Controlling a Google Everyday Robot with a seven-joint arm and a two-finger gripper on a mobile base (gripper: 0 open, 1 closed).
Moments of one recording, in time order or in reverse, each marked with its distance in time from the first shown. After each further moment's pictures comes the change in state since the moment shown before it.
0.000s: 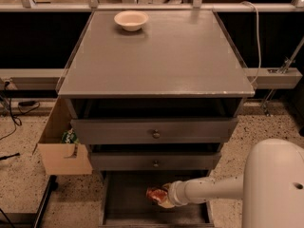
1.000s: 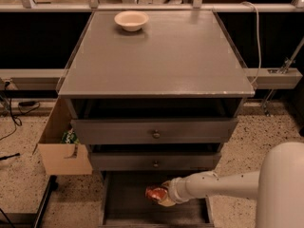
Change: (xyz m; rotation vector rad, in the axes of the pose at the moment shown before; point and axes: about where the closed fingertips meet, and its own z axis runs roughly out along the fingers) arm -0.020 0.001 -0.025 -0.039 0.001 -0.054
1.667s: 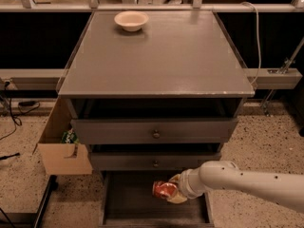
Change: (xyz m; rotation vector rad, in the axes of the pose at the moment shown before) arm -0.031 0.006 -0.111 -0.035 0.018 -0.041
